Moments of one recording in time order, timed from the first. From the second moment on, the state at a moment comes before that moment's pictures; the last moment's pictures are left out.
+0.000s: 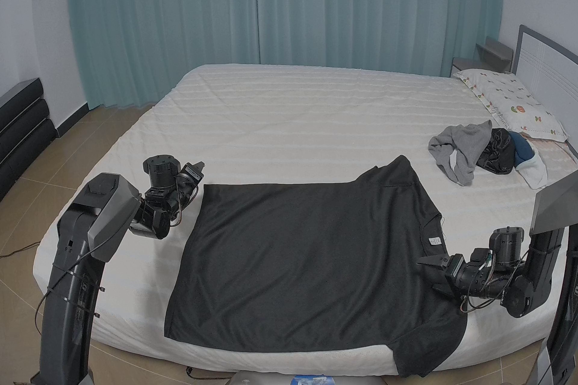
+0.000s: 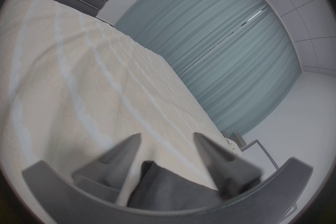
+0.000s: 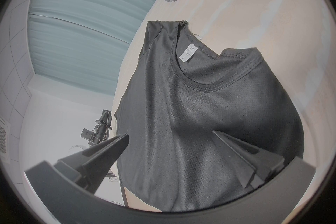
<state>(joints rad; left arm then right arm) -0.08 2.75 -1.72 -0.82 -0.02 -0.89 0.05 2.27 -0.25 -1.38 0.46 0.87</state>
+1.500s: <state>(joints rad) -0.17 2.02 -0.39 -1.09 -0.02 -1.06 -0.03 2.19 -0.22 -1.40 0.17 0.63</state>
